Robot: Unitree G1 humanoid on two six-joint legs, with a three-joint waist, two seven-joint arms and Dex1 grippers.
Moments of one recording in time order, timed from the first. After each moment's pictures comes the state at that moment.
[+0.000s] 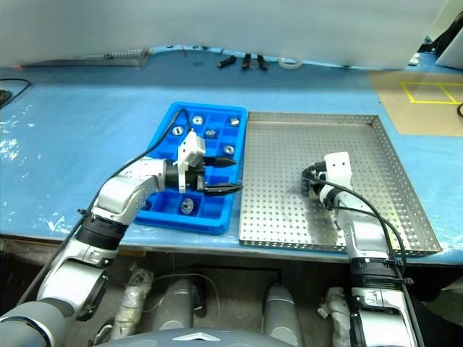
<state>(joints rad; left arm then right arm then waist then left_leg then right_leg) -0.62 0.37 -0.21 0.11 -0.37 0.43 -1.09 -0.31 -0.40 -0.14 0.09 0.19 0.51 0.29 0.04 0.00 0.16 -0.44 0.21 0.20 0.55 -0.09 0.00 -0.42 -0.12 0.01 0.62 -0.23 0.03</state>
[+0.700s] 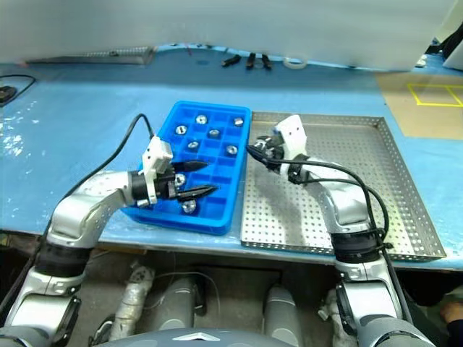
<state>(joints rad) -0.36 0.52 -0.02 -0.27 -0.48 0.63 -0.92 -0.57 -0.36 0.06 -0.08 0.33 0.65 0.60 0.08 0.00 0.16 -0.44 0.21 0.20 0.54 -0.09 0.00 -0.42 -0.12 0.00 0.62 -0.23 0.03</state>
